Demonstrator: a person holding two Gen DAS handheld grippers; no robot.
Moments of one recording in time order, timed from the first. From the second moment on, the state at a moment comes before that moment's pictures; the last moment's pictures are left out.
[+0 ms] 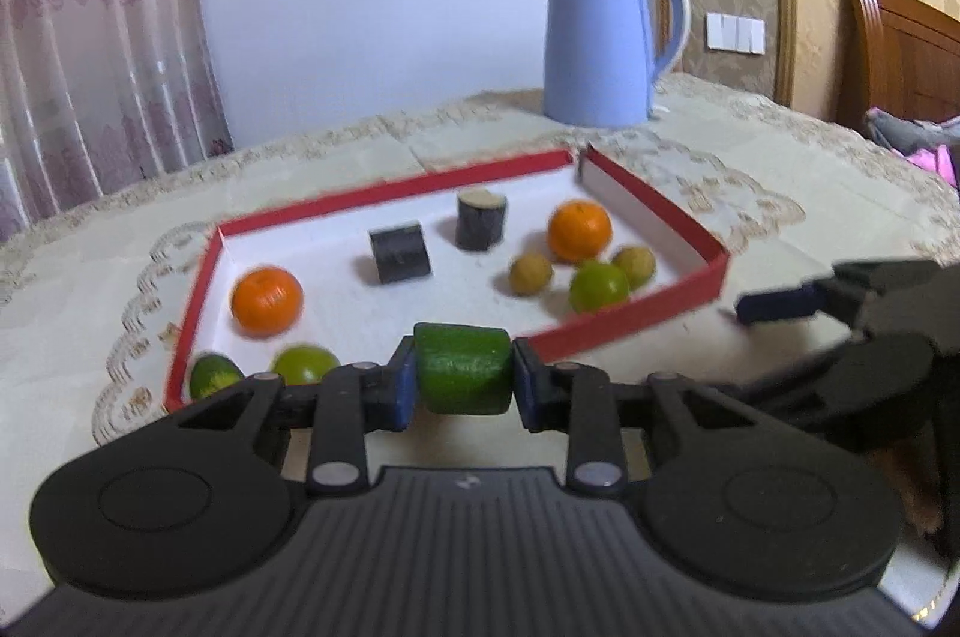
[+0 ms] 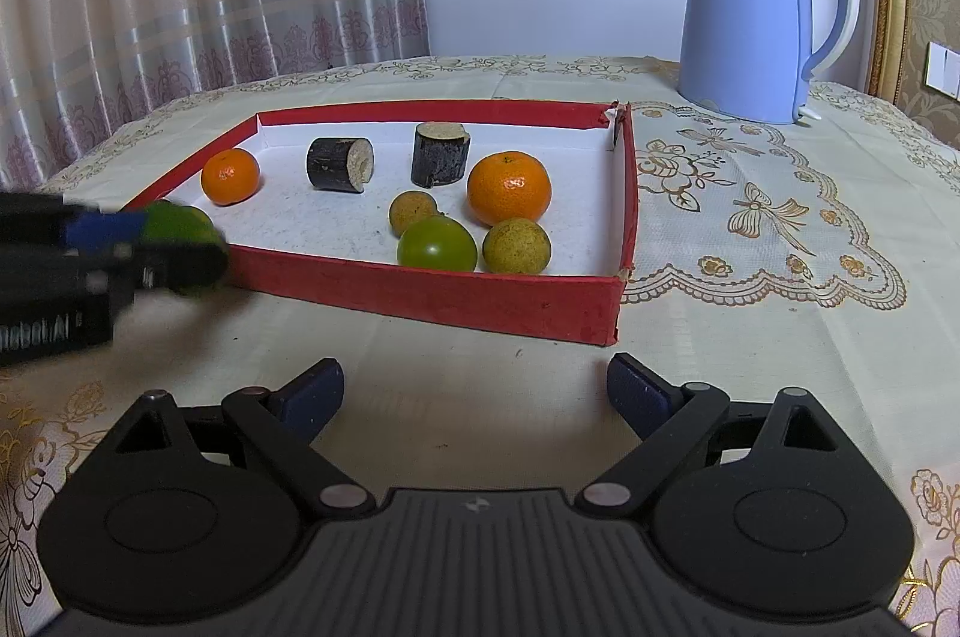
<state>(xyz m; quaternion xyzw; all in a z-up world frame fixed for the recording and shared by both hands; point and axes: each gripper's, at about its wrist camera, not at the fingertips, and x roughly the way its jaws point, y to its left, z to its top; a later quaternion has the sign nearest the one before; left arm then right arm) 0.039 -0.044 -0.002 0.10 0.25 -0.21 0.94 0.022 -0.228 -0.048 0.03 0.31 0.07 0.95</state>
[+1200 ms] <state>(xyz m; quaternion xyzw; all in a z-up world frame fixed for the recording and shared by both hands) 0.138 -0.041 -0.023 0.08 0.29 -0.08 0.95 0.023 -0.224 -0.050 0.01 0.32 0.07 0.95</state>
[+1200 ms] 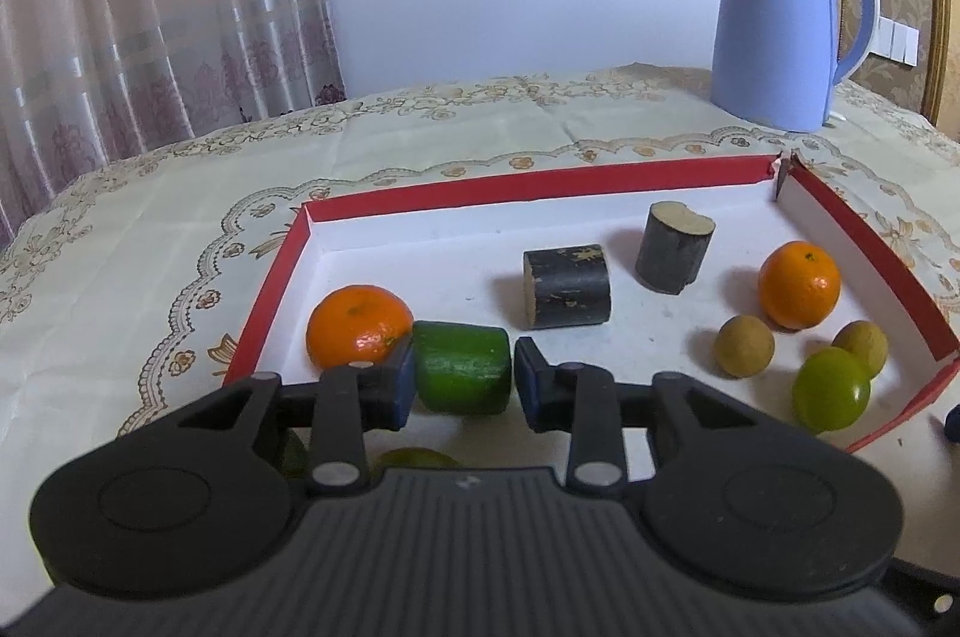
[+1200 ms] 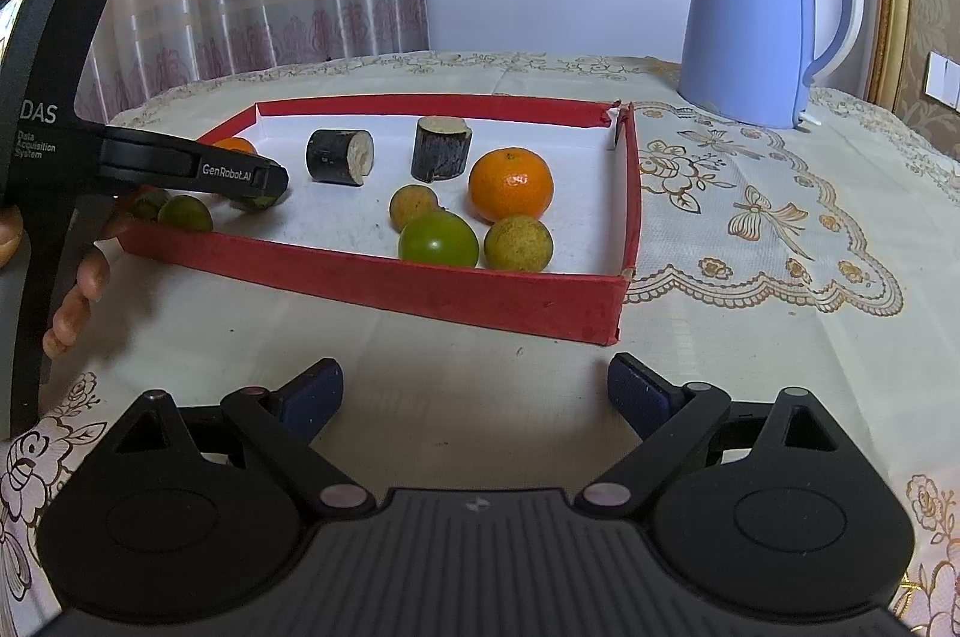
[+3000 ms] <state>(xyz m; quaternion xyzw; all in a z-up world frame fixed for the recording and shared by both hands) 0.013 0.006 0.015 0.01 0.26 -0.02 0.96 0.004 -0.210 -0.034 0.06 0.30 0.02 0.95</state>
